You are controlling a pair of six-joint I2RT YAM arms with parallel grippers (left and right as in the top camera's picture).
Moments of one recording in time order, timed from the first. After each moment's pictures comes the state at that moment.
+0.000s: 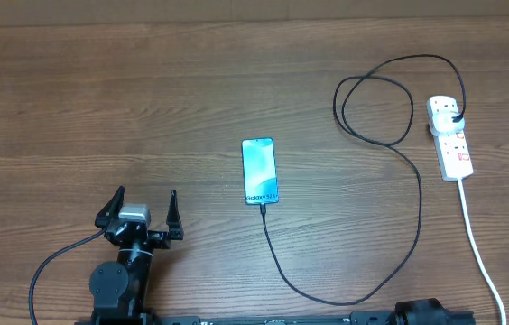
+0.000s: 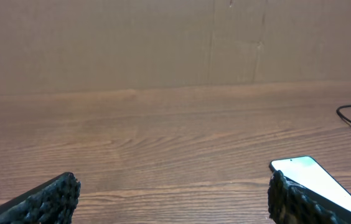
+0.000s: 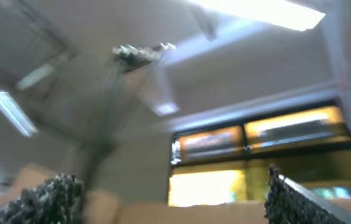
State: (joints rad) left arm -0.02 0.02 0.01 -0.07 0.06 0.00; right arm 0.11 0.01 1.18 -0.11 -0.23 0.38
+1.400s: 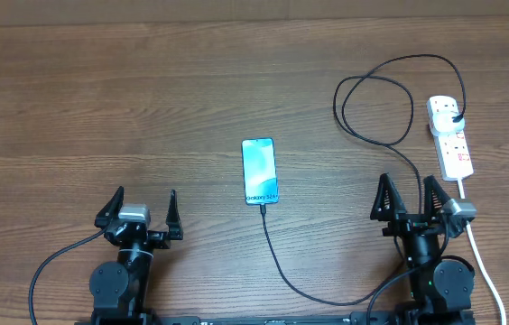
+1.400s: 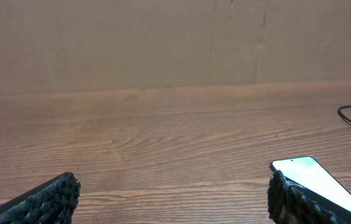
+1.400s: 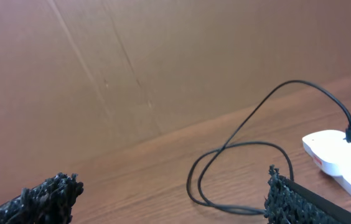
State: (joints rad) left arm -0.02 0.02 0.01 -0.07 0.06 0.00; right arm 0.11 0.01 0.03 0.03 0.06 0.38
